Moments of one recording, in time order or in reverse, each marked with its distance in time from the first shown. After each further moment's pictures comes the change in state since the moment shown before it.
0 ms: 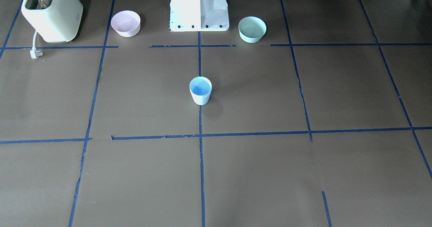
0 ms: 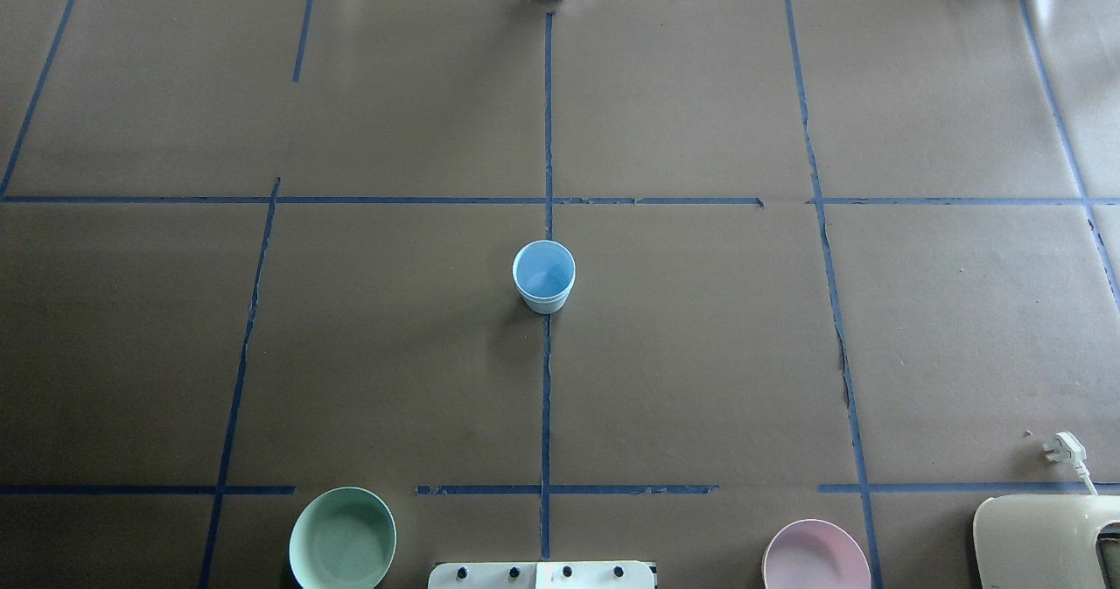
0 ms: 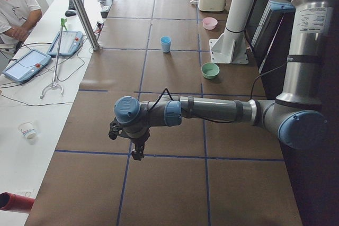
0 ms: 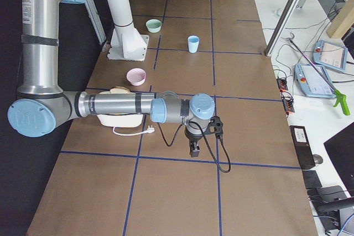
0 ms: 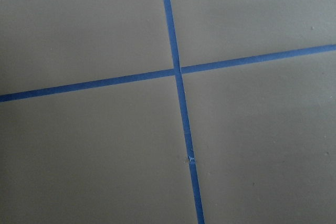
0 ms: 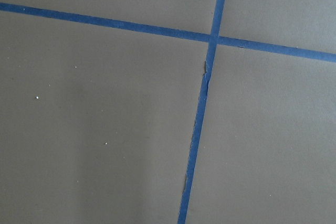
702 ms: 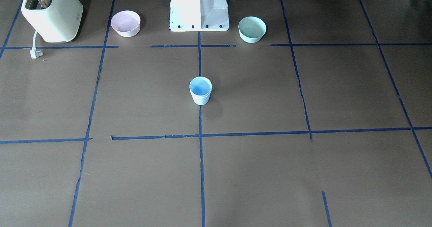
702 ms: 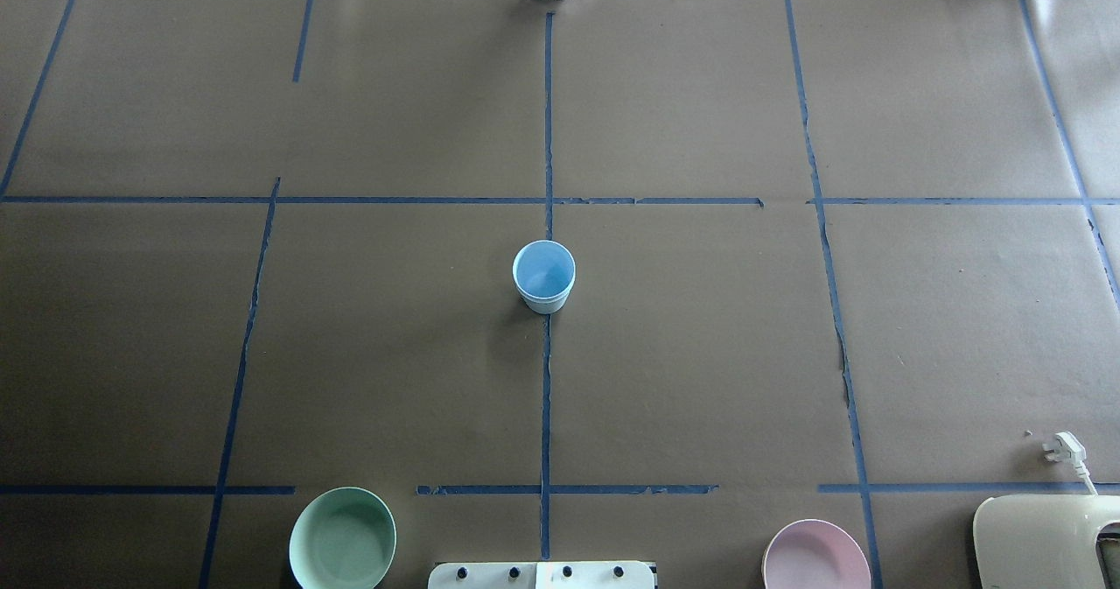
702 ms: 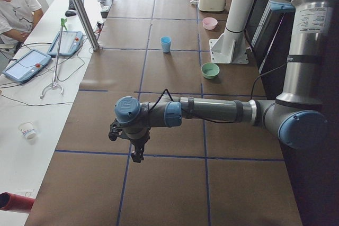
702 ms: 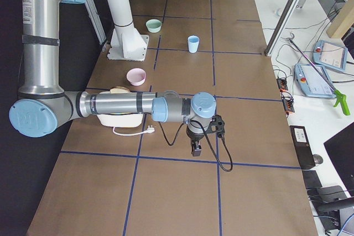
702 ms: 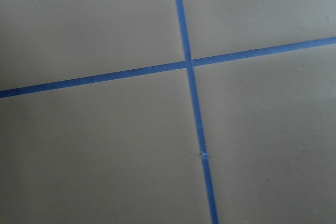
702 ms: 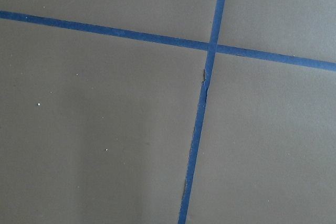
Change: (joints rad) left arm 0.004 -0.008 -0.004 0.000 0.064 0.000; right arm 0.004 0.008 0.000 0.000 -0.001 0.006
